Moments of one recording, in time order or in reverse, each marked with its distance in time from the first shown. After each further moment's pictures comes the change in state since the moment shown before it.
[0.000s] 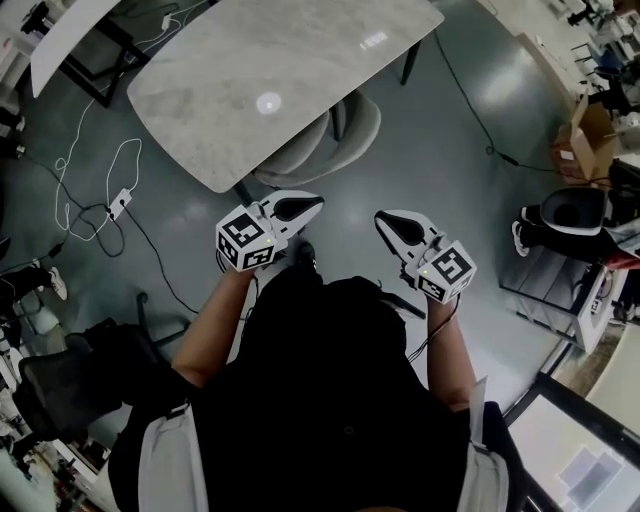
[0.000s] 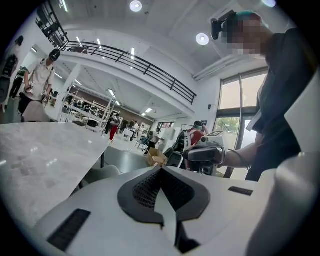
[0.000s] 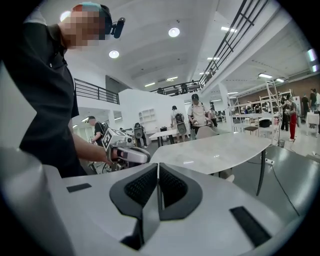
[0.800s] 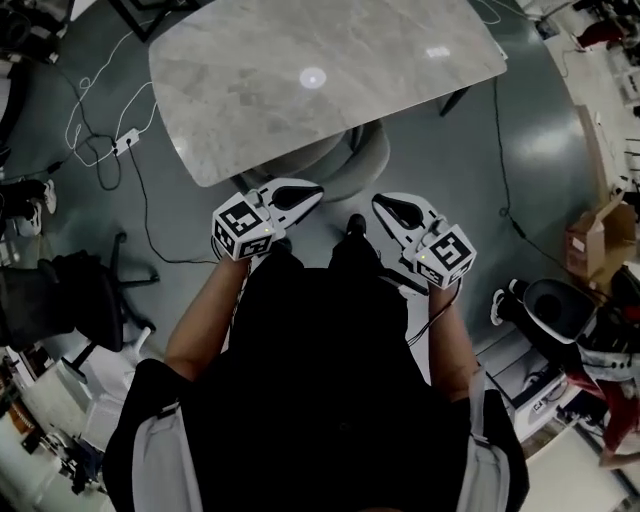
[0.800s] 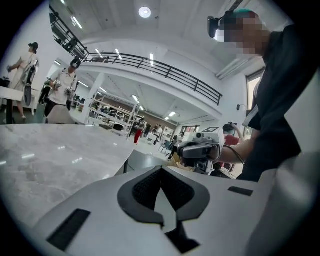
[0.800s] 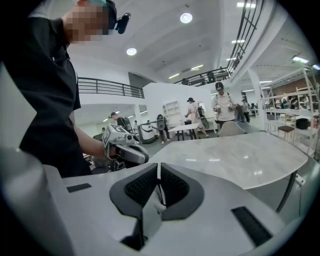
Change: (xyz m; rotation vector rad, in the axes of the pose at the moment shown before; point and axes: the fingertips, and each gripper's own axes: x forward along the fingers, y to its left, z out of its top) left arm 0.096 0.108 0.033 -0.078 -0.057 0.293; right arm 0.064 -0.173 0.029 -0.120 0.102 0.352
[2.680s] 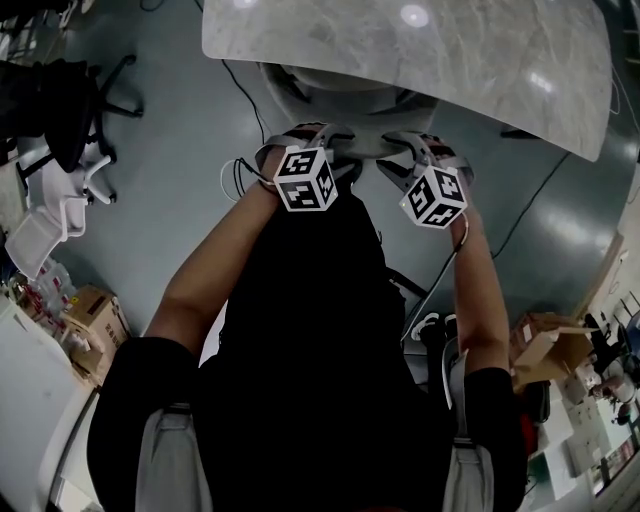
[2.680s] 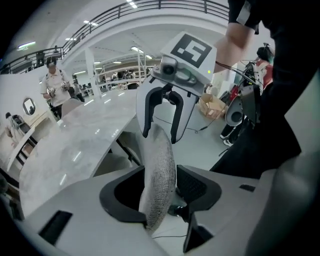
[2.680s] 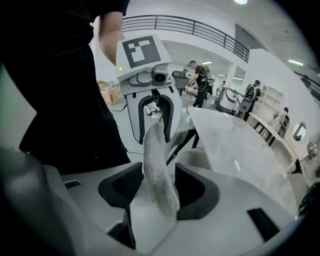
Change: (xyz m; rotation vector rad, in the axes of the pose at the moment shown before) left arm 0.123 0.055 -0.153 0.223 0.648 0.408; right arm 0.070 -0.091 -0.165 -0.866 0.561 0.694
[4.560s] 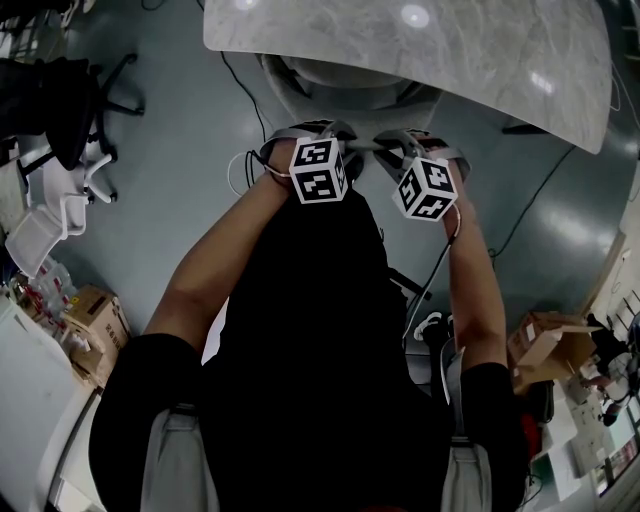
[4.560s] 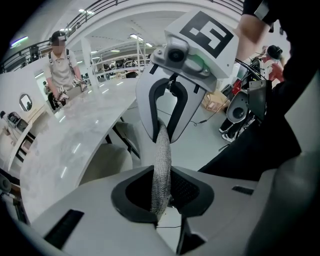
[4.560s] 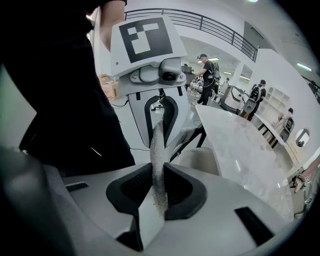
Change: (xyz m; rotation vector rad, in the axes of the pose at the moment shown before) left arm 0.014 -0.016 -0.009 -0.011 0.123 -0.023; right arm 0.014 0.021 0.003 -0.053 0.065 0.021
